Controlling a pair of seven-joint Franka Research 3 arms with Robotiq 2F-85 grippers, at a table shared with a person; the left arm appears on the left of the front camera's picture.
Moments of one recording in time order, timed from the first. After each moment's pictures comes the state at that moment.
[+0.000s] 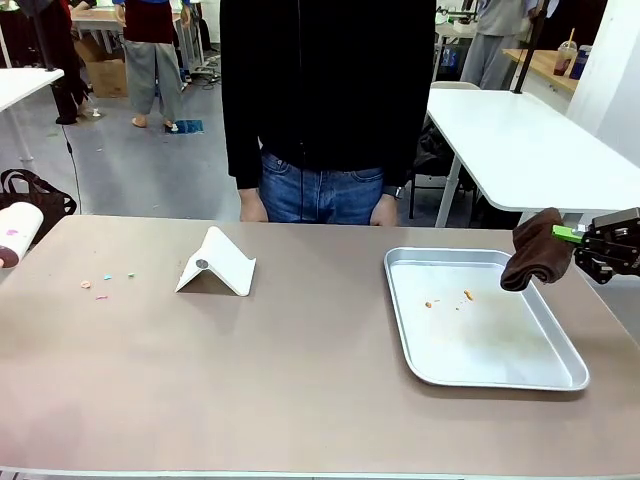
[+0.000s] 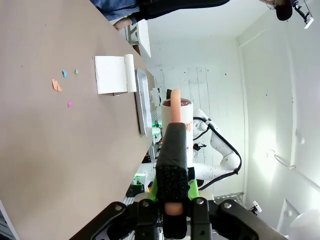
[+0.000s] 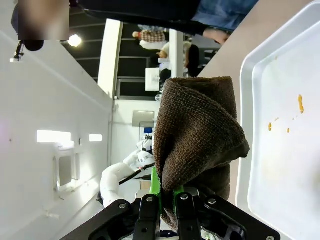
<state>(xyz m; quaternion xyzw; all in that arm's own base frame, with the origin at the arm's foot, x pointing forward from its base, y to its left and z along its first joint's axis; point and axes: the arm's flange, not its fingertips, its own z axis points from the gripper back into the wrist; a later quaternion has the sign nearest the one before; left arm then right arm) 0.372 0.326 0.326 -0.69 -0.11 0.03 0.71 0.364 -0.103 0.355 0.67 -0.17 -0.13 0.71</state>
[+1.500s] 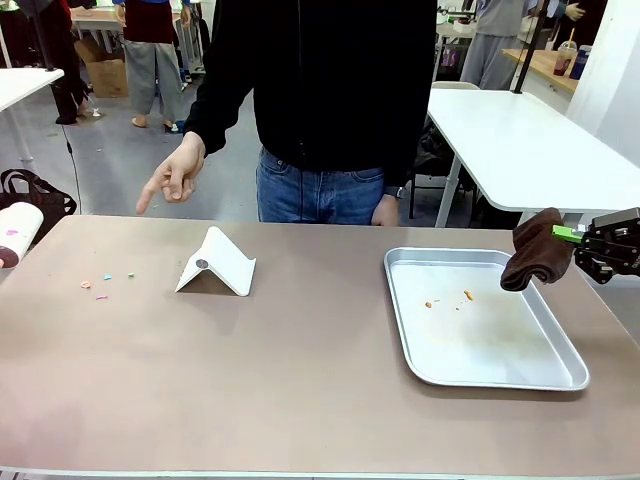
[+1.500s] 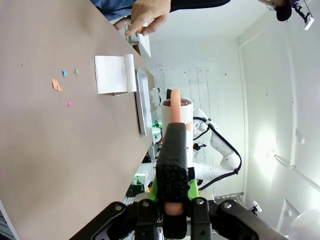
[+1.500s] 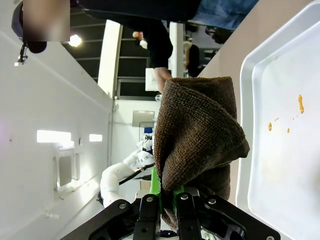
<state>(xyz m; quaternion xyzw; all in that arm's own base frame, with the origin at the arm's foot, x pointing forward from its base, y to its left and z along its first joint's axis) 0.372 0.326 0.326 -0.69 -0.11 0.03 0.71 0.364 -0.103 0.355 0.67 -0.17 -0.13 0.71</state>
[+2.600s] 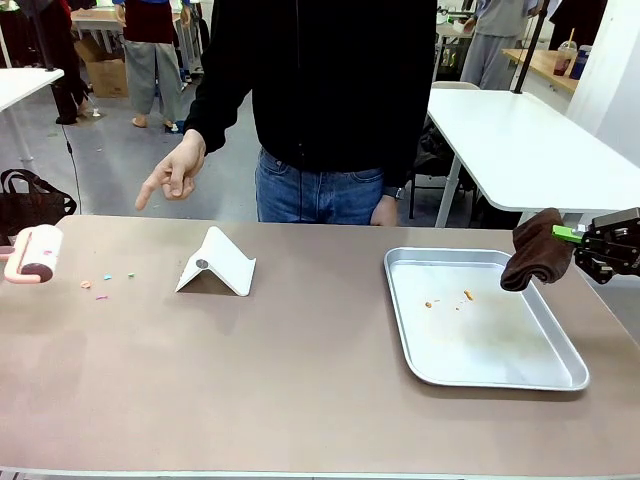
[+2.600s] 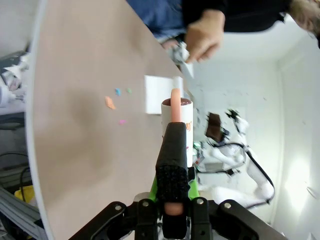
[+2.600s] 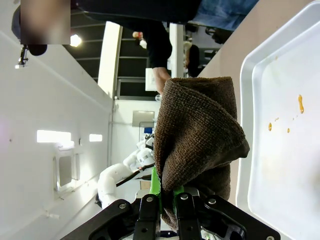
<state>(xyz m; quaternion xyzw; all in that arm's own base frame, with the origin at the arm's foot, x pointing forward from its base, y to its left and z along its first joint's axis) 0.386 0.324 0.313 -0.60 -0.14 0.09 0.78 0.364 -0.103 0.355 0.67 -0.17 -0.13 0.71</state>
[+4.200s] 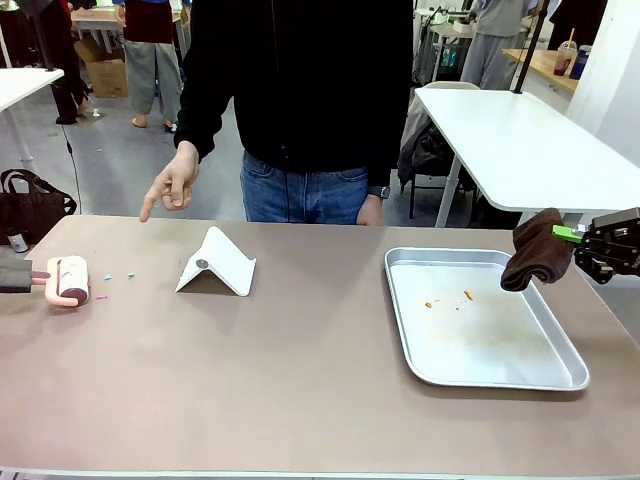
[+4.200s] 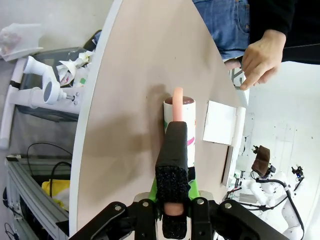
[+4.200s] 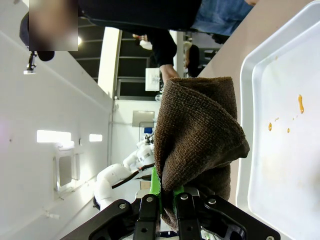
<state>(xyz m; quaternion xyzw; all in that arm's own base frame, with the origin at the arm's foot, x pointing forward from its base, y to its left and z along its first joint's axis) 0.408 0.292 0.290 -0.49 -0.13 0.17 0.84 0.364 -0.103 0.355 0.67 -0.17 -0.13 0.71</state>
